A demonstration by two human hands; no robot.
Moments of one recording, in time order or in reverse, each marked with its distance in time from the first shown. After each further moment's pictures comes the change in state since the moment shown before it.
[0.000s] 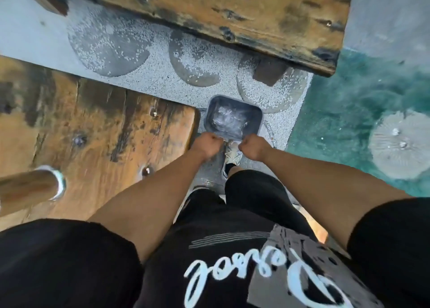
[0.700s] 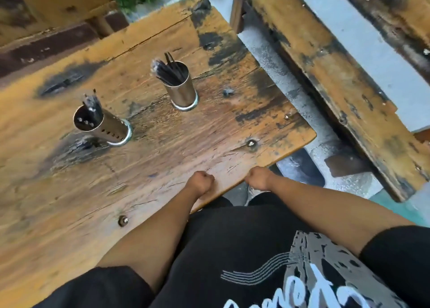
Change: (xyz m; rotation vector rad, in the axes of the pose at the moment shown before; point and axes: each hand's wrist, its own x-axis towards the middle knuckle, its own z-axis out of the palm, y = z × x) left_hand -0.191 -0.341 0.022 -0.785 0.340 -0.199; right_hand -0.130 -0.138 0.215 -0.804 -0.124 -0.371
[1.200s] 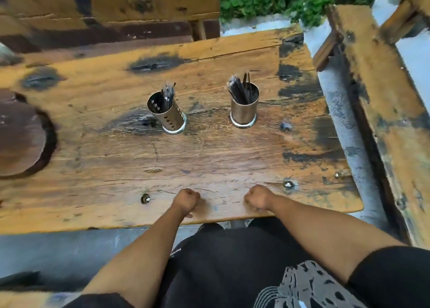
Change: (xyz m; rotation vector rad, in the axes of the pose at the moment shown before) left_hand -0.049 -0.077 -0.045 -0.515 0.318 -0.224; right_hand 0.048 -0.092 -0.004 -0.266 -0.161 -0.211
